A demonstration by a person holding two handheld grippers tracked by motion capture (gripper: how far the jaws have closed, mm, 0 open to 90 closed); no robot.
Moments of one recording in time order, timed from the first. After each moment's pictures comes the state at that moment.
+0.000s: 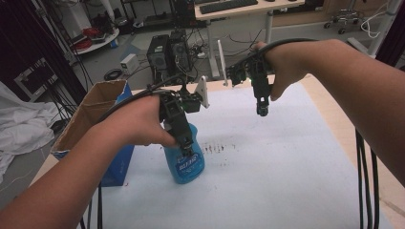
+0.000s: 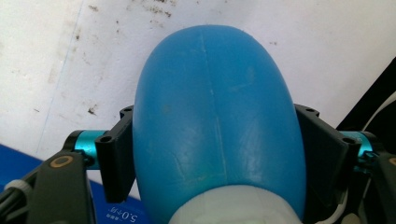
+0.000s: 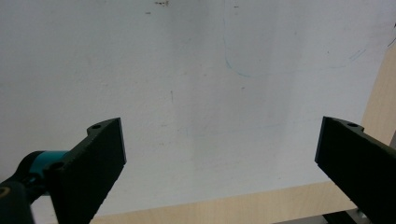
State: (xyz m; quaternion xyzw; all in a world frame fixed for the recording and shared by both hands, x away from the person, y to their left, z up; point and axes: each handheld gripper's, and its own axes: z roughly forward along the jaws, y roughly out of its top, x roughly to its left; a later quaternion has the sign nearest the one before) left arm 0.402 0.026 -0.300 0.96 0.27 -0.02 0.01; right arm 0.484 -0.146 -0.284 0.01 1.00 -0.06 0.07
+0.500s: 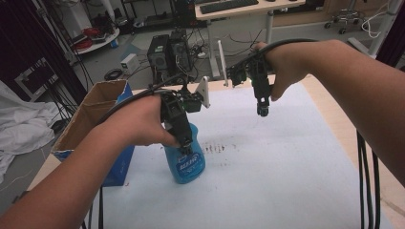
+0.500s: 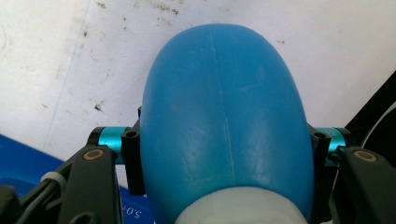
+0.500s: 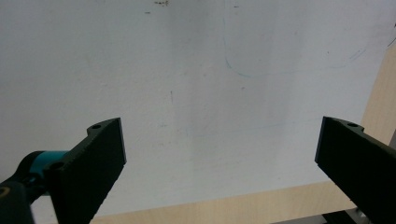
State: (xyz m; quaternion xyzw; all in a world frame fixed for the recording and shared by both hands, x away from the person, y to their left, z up) left arm 0.402 0.026 -0.300 0.96 0.27 -0.01 0.00; right arm 0.484 -0.145 -0.285 0.01 1.00 -0.06 0.07
